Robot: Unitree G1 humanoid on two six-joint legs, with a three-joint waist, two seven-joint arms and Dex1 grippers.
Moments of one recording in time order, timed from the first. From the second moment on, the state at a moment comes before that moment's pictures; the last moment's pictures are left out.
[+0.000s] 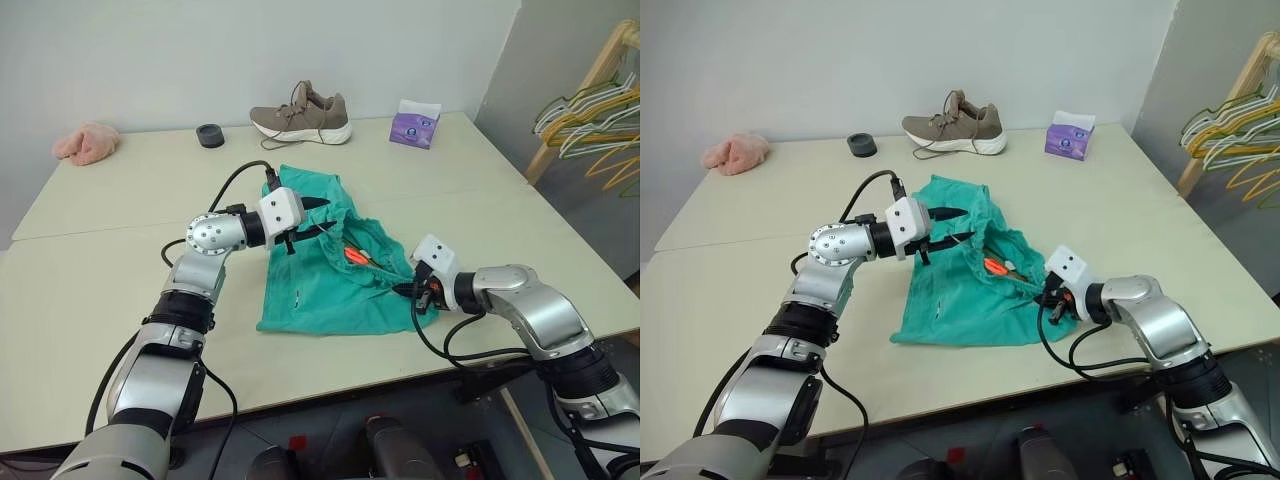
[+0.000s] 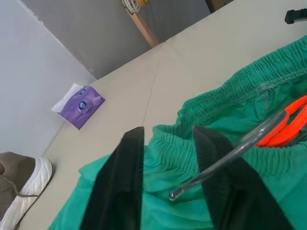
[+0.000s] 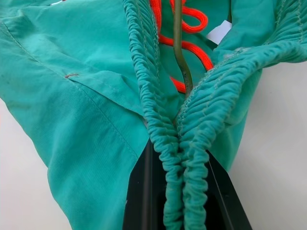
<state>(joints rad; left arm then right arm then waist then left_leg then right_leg) -0.80 0.46 -0.12 0.61 -0.03 -0.42 -0.99 -0.49 -0.61 0.27 -0.15 0.21 0.82 0.82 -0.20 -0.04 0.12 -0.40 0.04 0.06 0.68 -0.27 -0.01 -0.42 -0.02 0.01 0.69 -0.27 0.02</state>
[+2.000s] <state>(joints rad) -1.06 0.53 -0.09 0.40 -0.05 -0.06 -0.96 -0.42 -0.89 -0.03 -0.39 0.43 0.95 0.87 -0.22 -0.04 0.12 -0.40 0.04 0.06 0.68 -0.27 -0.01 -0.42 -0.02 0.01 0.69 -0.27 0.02</state>
